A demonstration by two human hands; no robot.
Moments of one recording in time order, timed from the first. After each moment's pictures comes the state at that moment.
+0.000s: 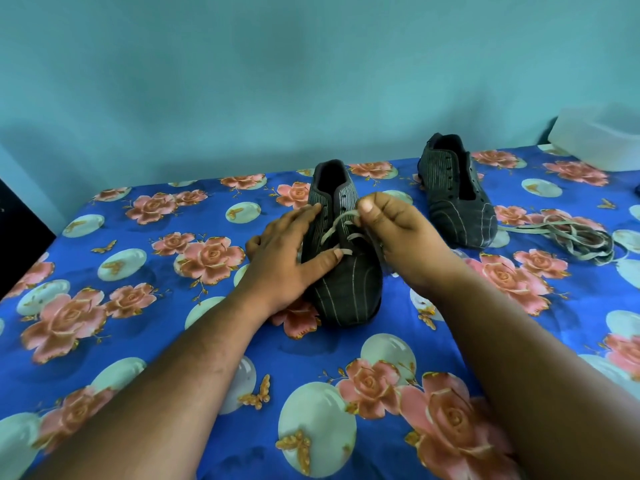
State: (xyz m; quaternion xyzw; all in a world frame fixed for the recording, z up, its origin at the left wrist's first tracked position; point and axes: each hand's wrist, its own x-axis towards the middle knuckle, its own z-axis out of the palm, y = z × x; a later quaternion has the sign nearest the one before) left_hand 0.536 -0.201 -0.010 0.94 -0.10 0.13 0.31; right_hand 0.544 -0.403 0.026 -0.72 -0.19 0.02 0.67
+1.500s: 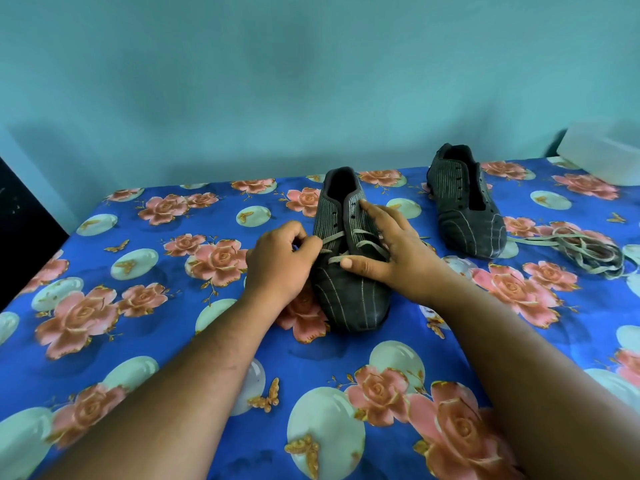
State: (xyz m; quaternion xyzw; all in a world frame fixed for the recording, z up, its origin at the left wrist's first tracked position) left_hand 0.546 -0.198 -0.011 0.89 0.01 0.21 0.41; right_hand 0.568 -0.409 -0.009 -0.89 -0.20 -0.03 0.40
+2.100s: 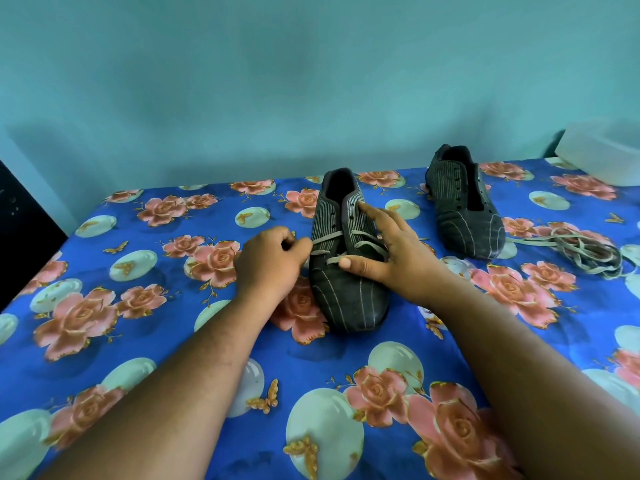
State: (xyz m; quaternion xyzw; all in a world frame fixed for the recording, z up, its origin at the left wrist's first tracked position) left_hand 0.548 -0.189 -0.014 0.90 0.07 0.19 0.38; right_hand 0.560 -0.407 -0.001 -0.90 -0.19 -0.04 0.40
